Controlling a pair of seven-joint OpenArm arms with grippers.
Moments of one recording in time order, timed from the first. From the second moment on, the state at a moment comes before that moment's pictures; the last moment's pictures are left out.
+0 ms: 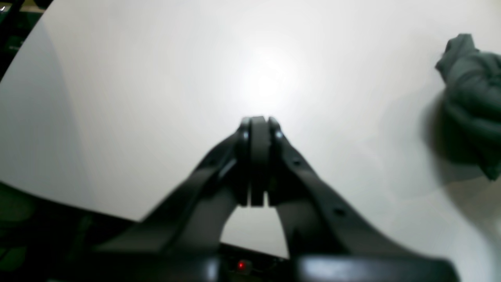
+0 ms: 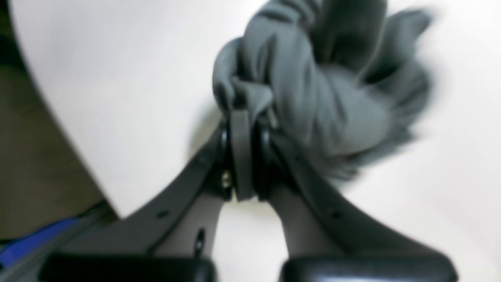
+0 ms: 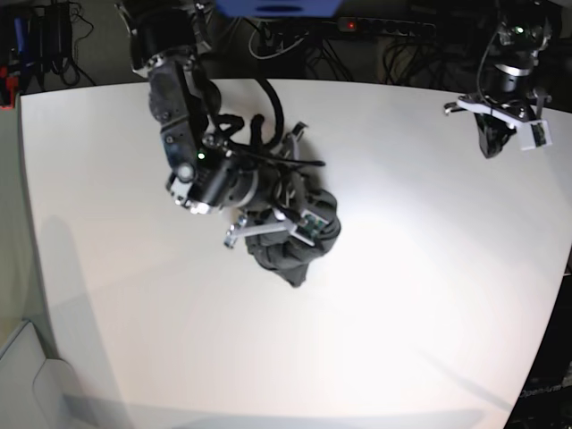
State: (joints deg) left arm 38.1 -15.1 -18.6 116.2 -29.8 -0.4 20.9; right arm 5.6 -3.1 -18.7 107.1 7.5 39.9 -74.9
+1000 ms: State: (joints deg) left arm 38.2 -15.1 -18.7 116.2 -29.8 -0.4 20.9; right arm 22.2 -8.4 -16.8 113.7 7.7 39.9 -84.2
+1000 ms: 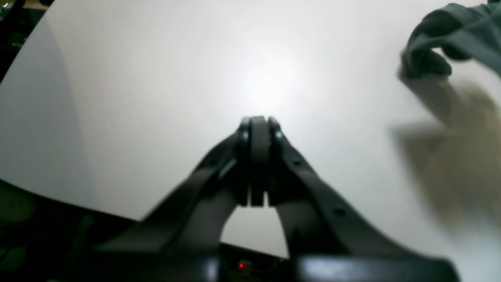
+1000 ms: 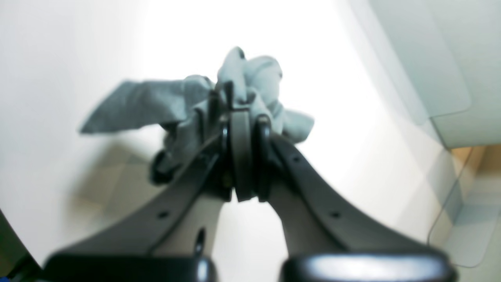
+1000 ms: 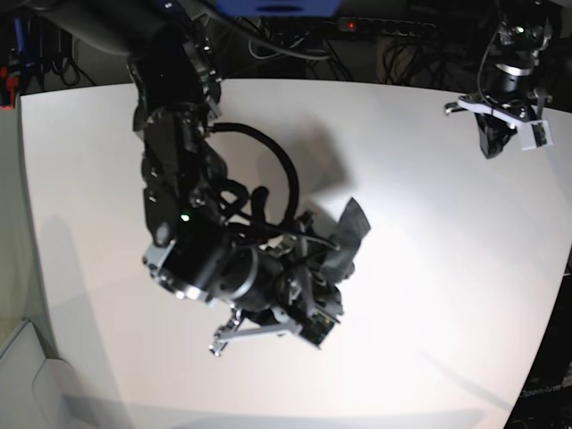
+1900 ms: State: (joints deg) left arm 35.2 -15.1 -13.8 116.4 -30.0 -0.5 20.1; right arm 20.2 -8.3 -17.4 100.8 7.5 39.9 -77.7
